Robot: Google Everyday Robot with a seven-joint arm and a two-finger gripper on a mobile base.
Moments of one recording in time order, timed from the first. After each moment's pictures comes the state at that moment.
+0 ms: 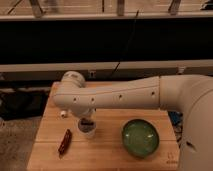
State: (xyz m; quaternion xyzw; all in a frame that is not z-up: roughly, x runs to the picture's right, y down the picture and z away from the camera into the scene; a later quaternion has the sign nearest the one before) arm -0.085 0.143 0.689 -0.24 -0.13 -0.60 0.75
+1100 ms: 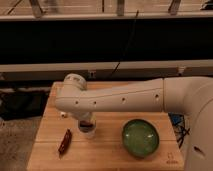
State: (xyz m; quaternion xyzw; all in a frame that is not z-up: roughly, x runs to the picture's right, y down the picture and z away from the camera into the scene) arm -0.089 0.151 0.684 -0.22 -0.15 -0.61 0.75
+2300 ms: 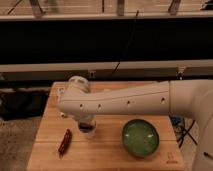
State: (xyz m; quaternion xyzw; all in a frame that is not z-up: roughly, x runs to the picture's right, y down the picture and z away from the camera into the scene) arm -0.087 0.159 0.681 -0.21 -0.16 -0.60 0.75
